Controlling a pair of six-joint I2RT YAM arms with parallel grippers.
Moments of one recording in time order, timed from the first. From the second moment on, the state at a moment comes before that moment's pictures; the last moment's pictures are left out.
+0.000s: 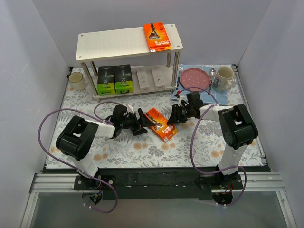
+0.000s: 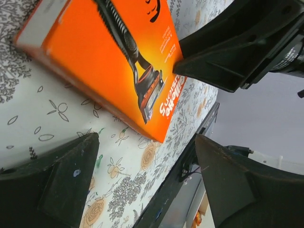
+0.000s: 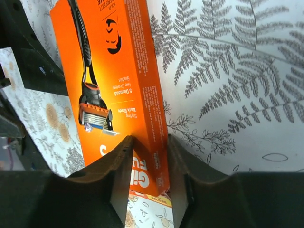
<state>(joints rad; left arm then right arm) -0.44 1.70 0.60 0.50 0.62 -0.98 0.38 1.82 0.95 -0.06 -0.67 0.22</state>
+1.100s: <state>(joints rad) -0.54 1.87 0.60 0.74 0.69 -1.12 0.29 1.87 0.82 0.12 -0.86 0.56</state>
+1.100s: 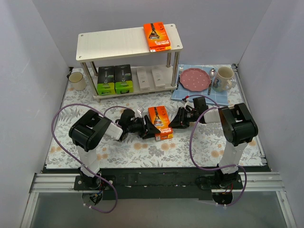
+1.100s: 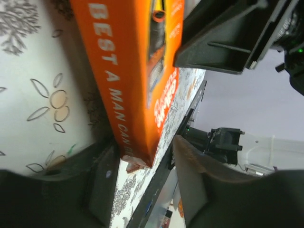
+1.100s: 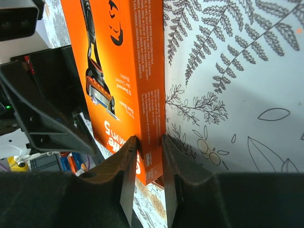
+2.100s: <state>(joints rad) -0.21 1.38 0.94 -0.11 1.04 -0.33 0.12 1.61 0.94 -0.30 -0.53 0.02</state>
